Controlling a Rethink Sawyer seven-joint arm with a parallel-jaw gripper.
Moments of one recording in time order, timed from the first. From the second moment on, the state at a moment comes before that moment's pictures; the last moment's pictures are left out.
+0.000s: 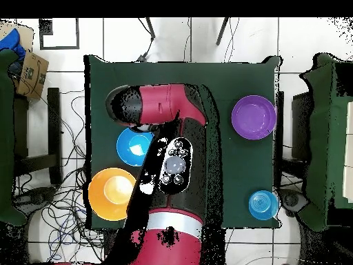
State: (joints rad) arm 0.03 -0.52 -0.18 1.23 -0.15 0.87 2.18
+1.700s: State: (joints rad) arm 0.01 -0.53 -0.17 1.26 -0.15 0.83 2.18
